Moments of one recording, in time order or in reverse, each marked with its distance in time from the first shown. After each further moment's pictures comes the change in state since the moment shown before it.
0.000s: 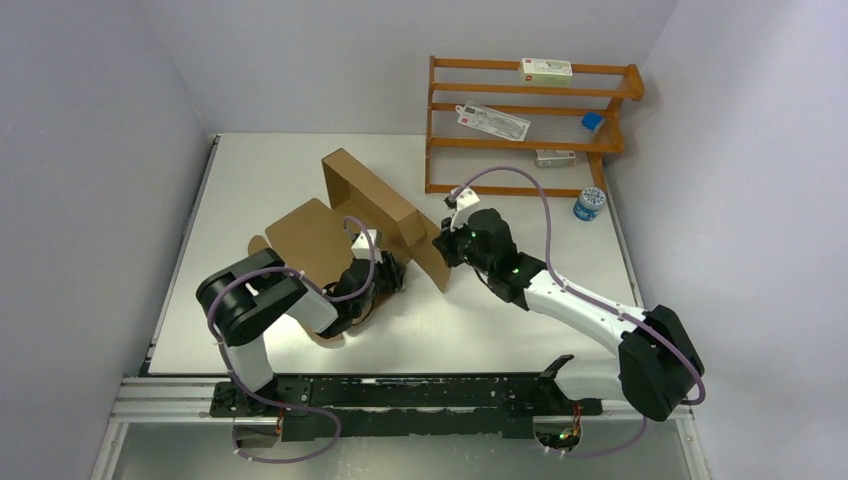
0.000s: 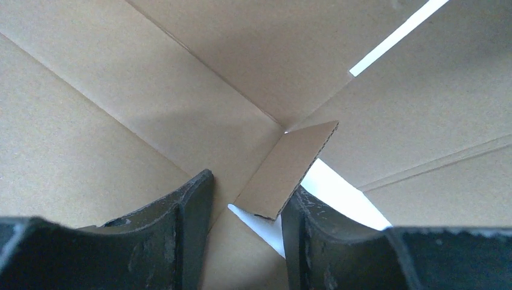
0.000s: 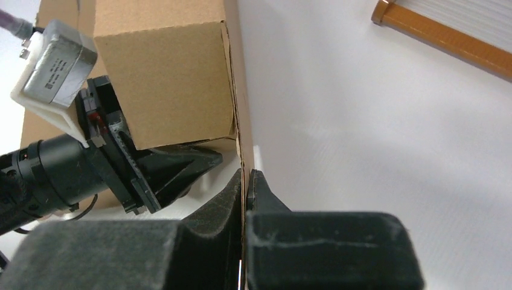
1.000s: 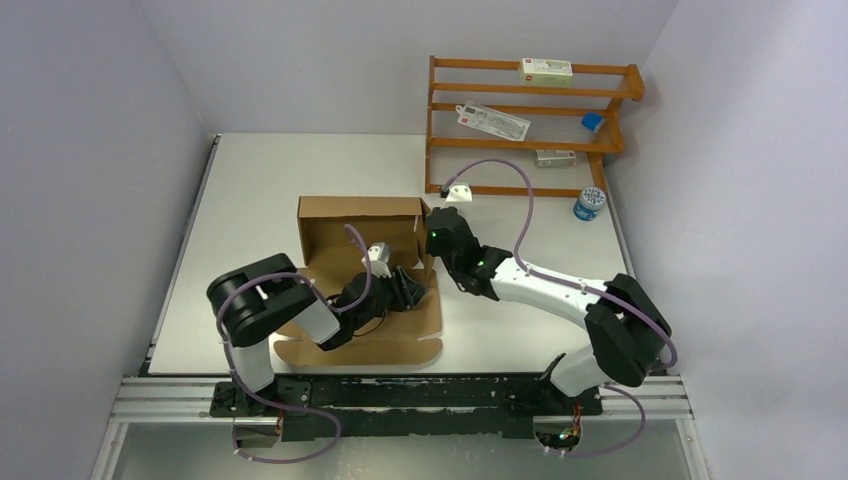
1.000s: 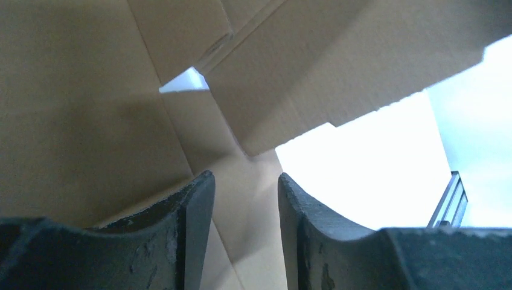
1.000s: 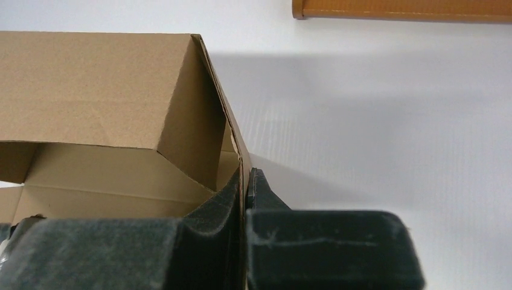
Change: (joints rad) left arm -0.088 0.058 -0.035 0.166 0.220 -0.249; right arm 0.138 0.208 0.163 -0.058 0.515 0.333
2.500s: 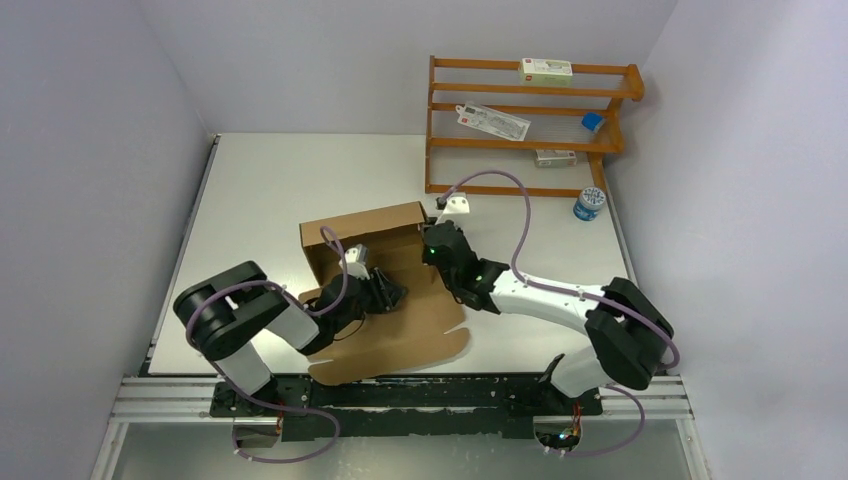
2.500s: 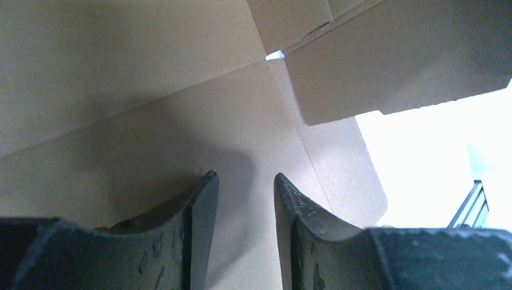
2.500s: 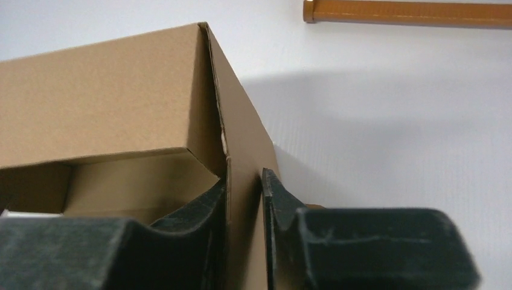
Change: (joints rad) left arm 0.093 -0.166 -0.146 -0.081 0.010 0.018; right arm 0.072 -0.006 -0.076 0.127 0.089 -0.009
